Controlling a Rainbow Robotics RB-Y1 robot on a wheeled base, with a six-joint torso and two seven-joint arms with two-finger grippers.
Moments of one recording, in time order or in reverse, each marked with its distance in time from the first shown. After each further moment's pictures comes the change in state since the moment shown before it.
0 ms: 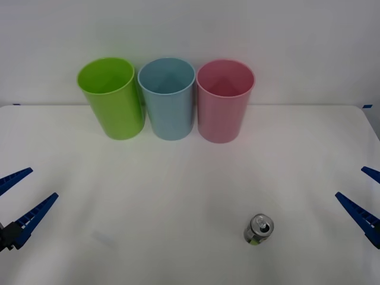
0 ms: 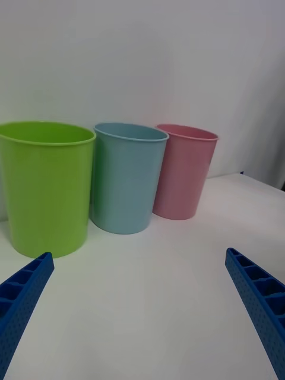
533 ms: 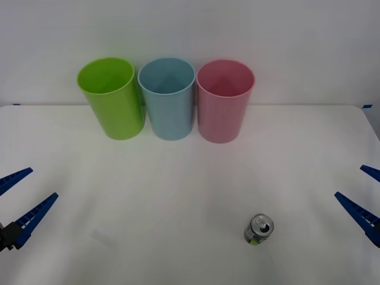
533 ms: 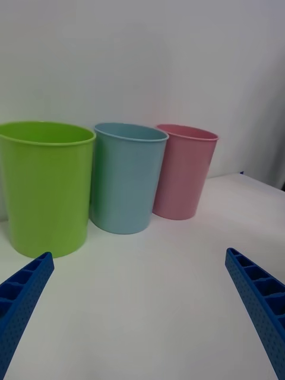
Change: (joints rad) right arm -0.003 -0.034 0.015 -0.002 0.002 0.006 0.000; left arm 0.000 0.000 0.000 0.000 0.000 0.000 0.000
